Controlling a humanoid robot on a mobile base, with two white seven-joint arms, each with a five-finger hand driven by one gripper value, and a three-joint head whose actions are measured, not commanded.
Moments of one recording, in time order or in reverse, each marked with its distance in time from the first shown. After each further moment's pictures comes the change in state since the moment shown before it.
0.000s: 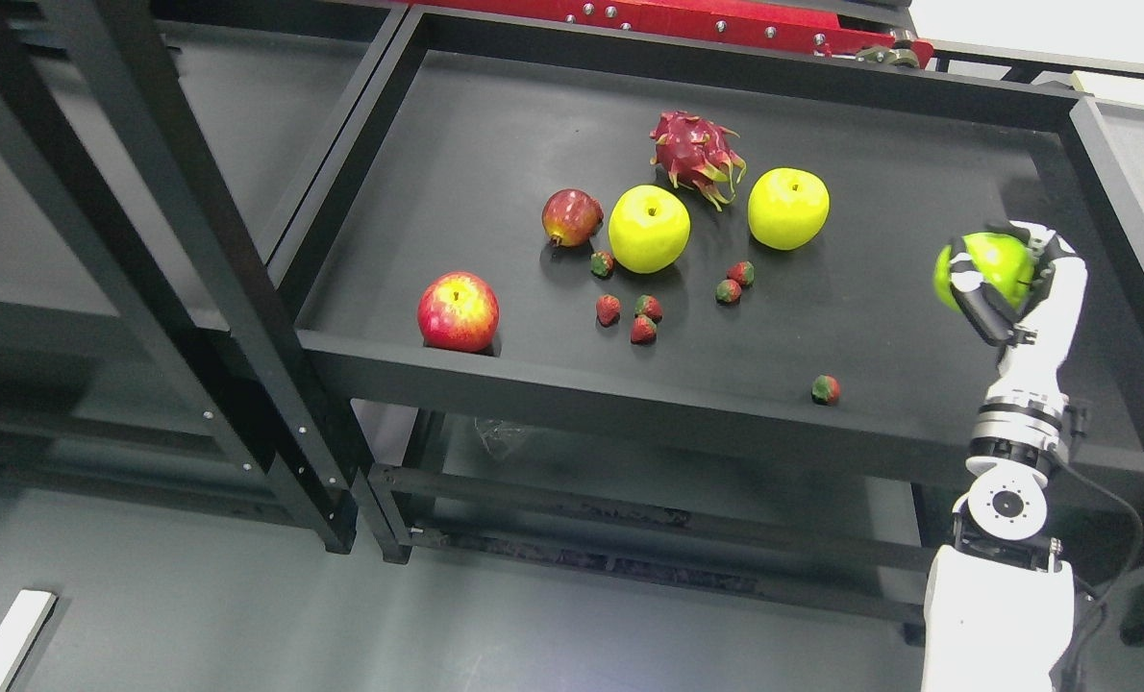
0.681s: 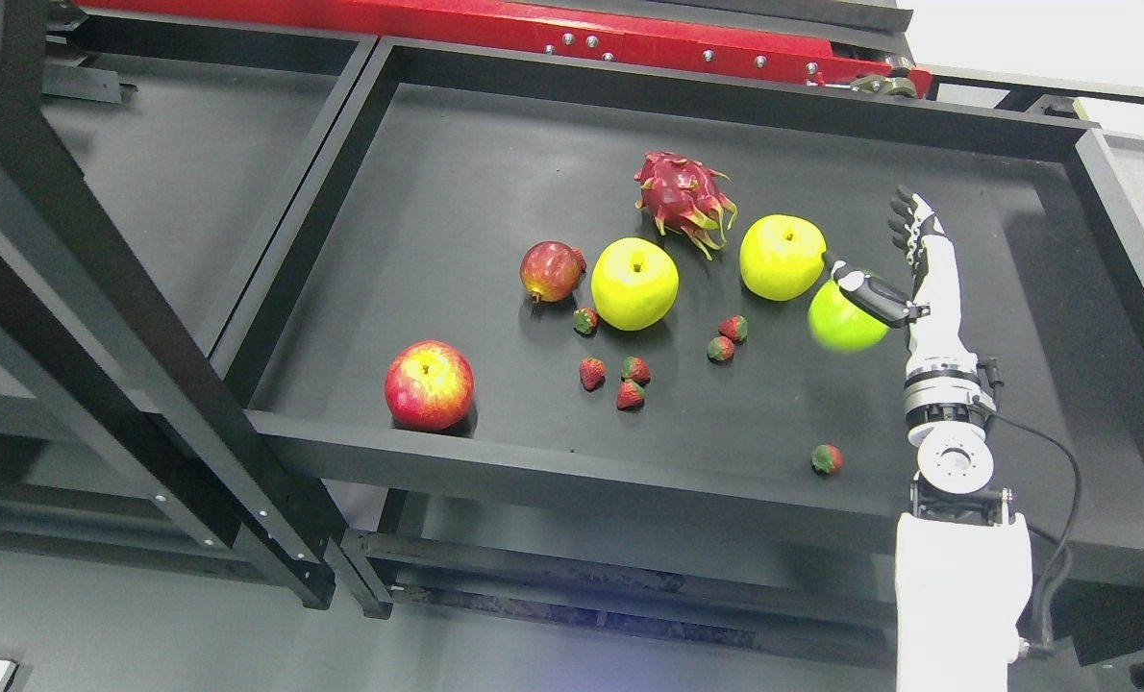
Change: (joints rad) left arm 0.000 0.000 0.000 0.000 0.000 0.000 0.000; right arm -0.061 0.000 0.111 0.077 0.066 0.098 0.125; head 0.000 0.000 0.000
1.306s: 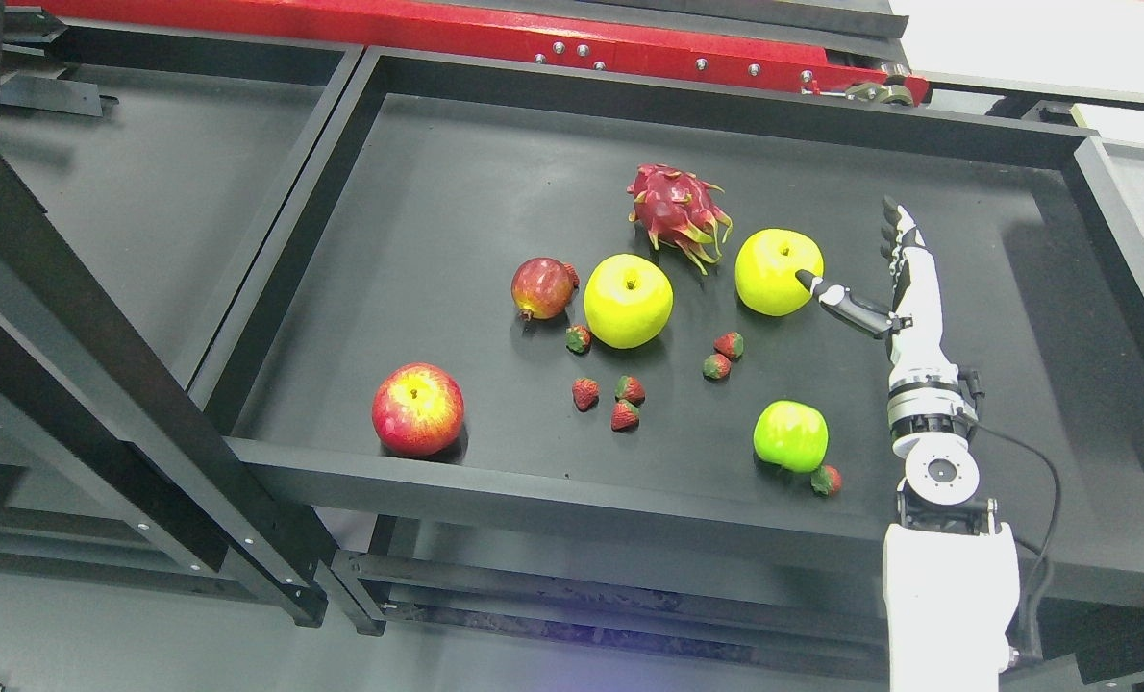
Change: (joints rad) left arm 0.000 0.000 0.000 0.000 0.000 0.000 0.000; right arm 0.044 0.000 0.026 0.007 -0.088 -0.024 0.002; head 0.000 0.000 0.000
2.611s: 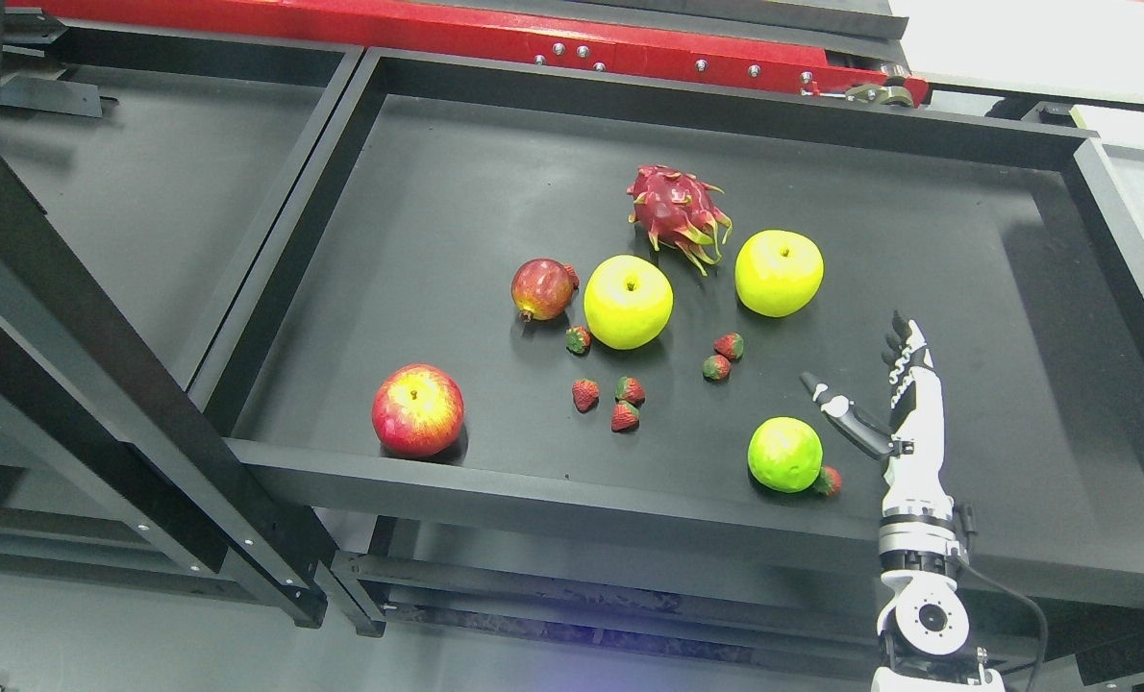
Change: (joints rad) left arm 0.000 0.000 0.000 0.000 0.000 0.000 0.000; right arm 0.314 0.000 0.042 -0.194 -0.139 -0.089 -0.115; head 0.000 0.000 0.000
